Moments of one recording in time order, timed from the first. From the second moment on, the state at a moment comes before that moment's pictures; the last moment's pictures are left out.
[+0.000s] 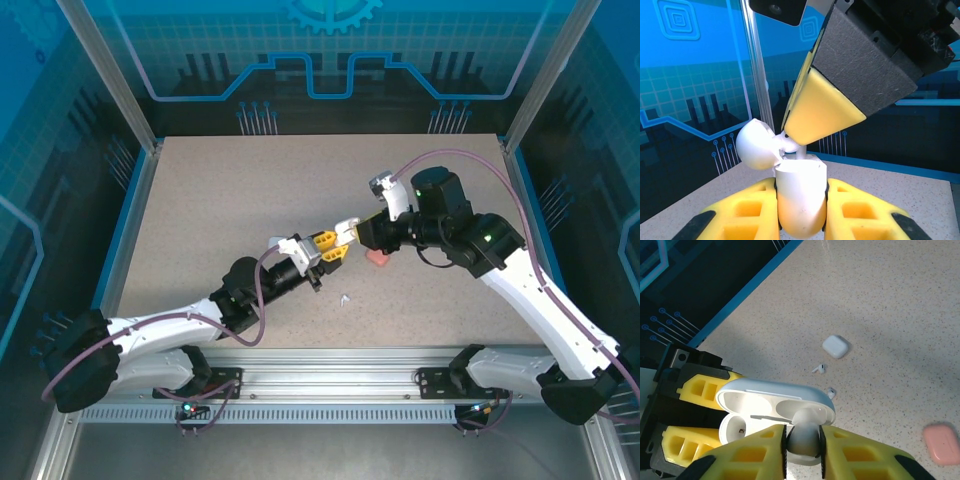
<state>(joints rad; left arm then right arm) -0.91 1.14 0.51 0.84 0.07 0.11 0.64 1.14 1.36 -0.84 -0.32 0.20</state>
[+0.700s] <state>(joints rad) -0.91 1.14 0.51 0.84 0.08 0.09 0.62 1.11 1.36 -0.89 -0.30 0.20</state>
